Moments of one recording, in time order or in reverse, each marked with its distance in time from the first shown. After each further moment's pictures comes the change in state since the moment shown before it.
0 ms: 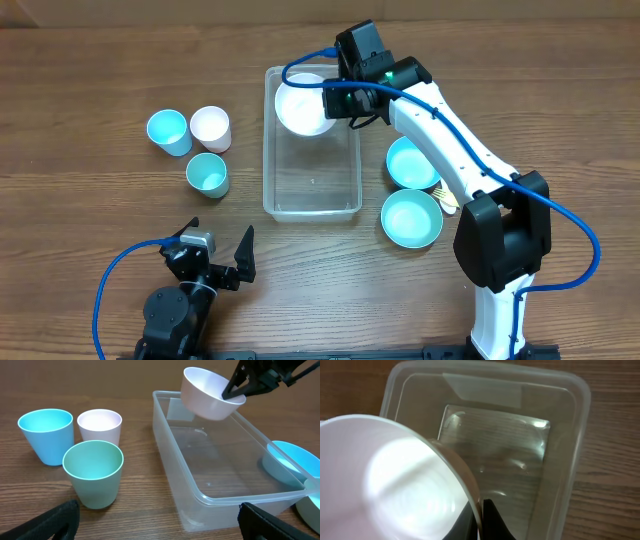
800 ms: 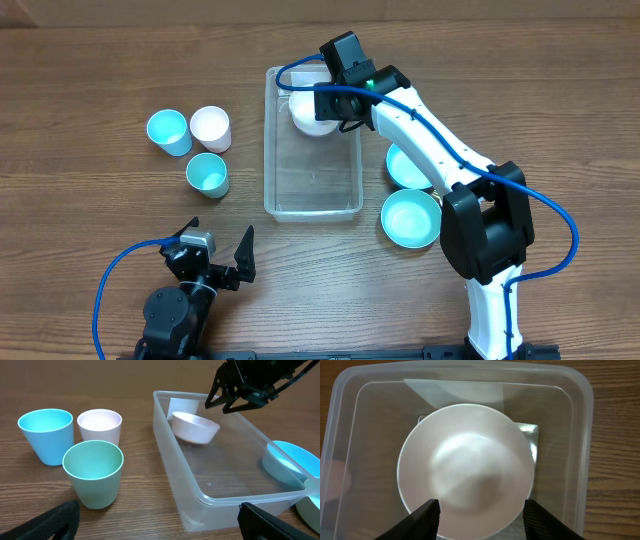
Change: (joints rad) left arm 0.000 0.000 0.000 0.000 0.000 0.000; right arm 0.038 0.073 -0.002 0.060 0.139 0.081
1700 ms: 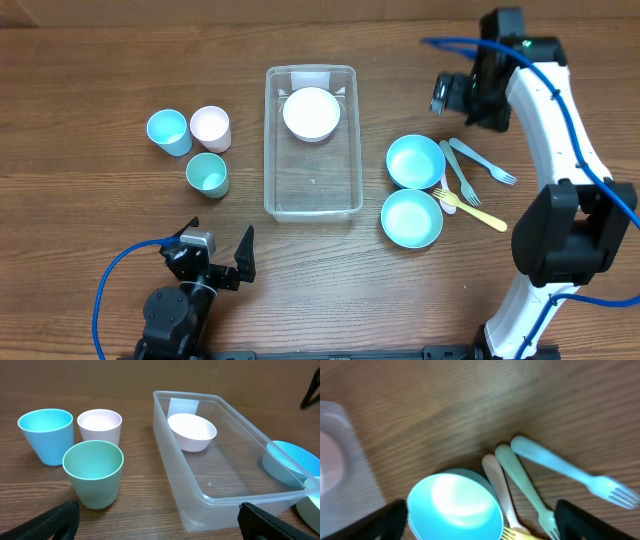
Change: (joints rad) left arm 0.000 0.000 0.000 0.000 0.000 0.000; right arm -0.474 -0.151 -0.063 -0.432 -0.105 -0.093
